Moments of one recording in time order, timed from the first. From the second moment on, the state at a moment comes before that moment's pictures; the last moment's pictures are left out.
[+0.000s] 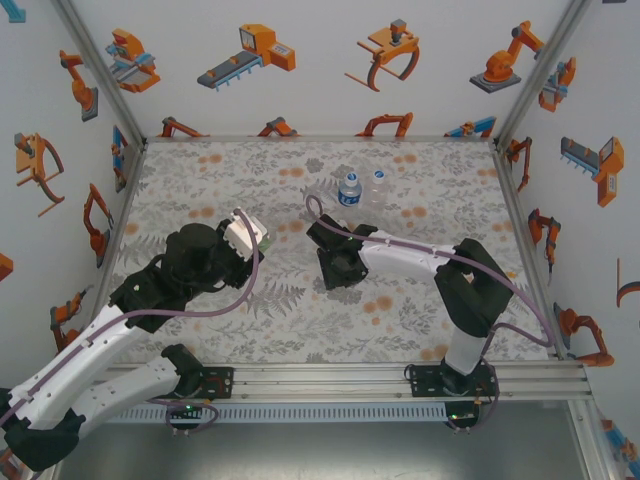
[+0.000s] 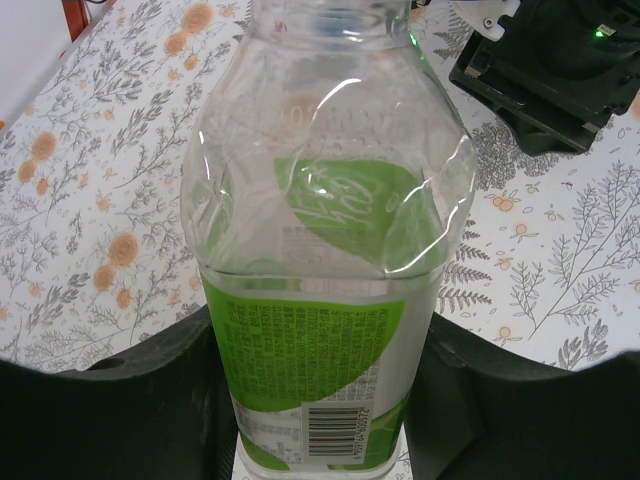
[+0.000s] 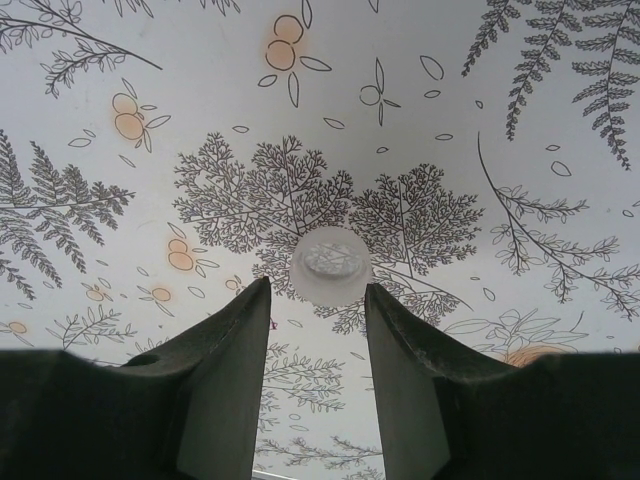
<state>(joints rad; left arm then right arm) -0.80 0.79 0.91 -0.60 -0.15 0.26 0.87 1.77 1.17 -0.65 0.09 0.56</state>
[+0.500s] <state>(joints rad) -0.80 0.79 0.90 -0.60 -0.15 0.26 0.87 1.77 1.17 -0.65 0.09 0.56</state>
